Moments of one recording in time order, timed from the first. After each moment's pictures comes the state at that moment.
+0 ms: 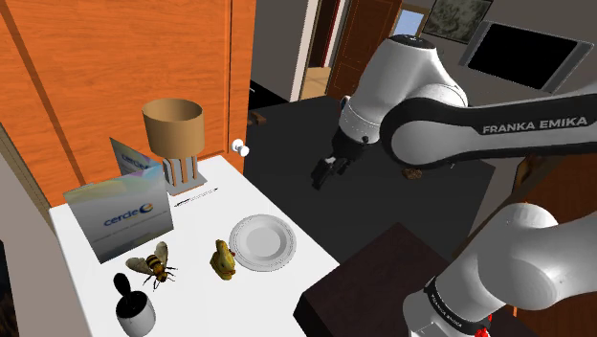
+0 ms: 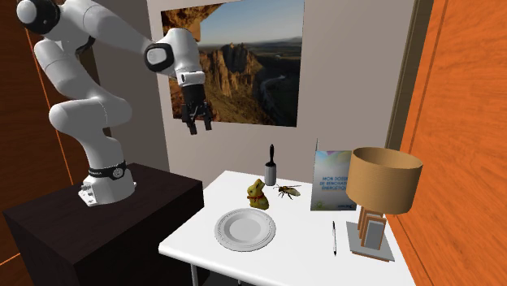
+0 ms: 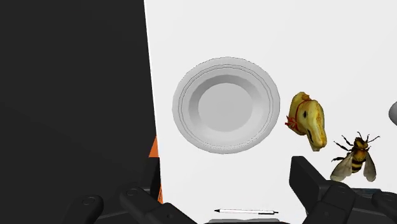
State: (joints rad) arm 0.09 -0.65 0.34 -2.70 0.11 2.25 0.20
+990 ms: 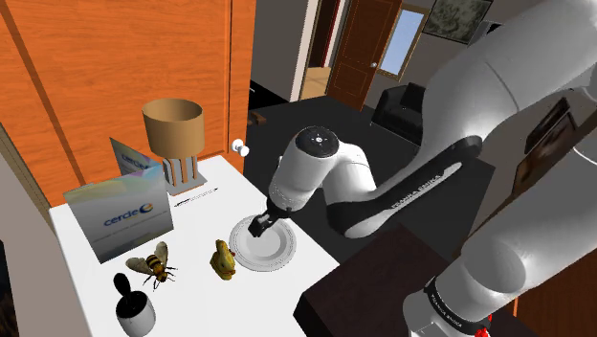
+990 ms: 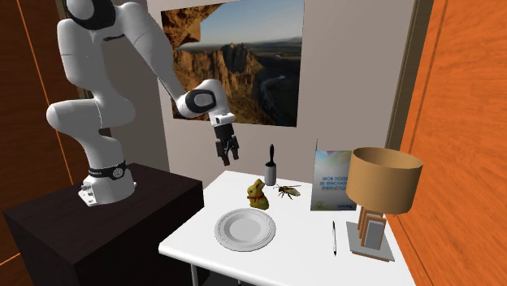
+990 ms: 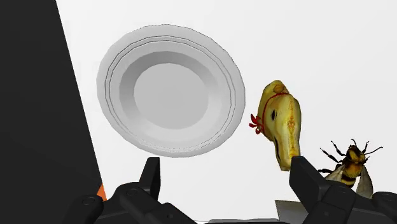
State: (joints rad) arm -0.25 0.00 0.84 -2.58 -0.56 2.73 0.94
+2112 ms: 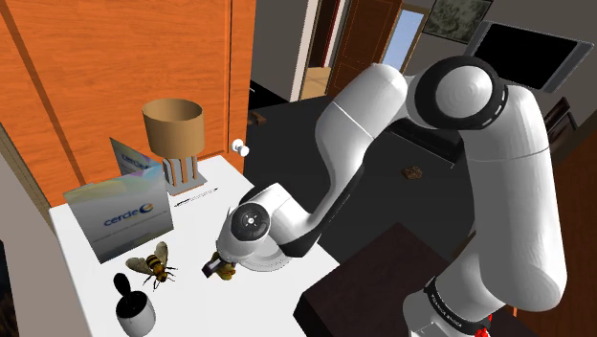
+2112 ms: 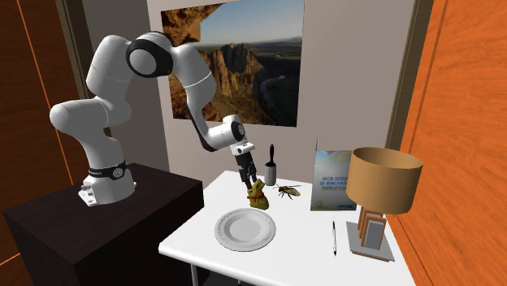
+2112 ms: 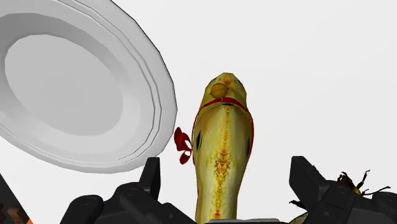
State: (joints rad) arm 0.15 0.69 0.55 -2.11 -1.46 2.55 1.66
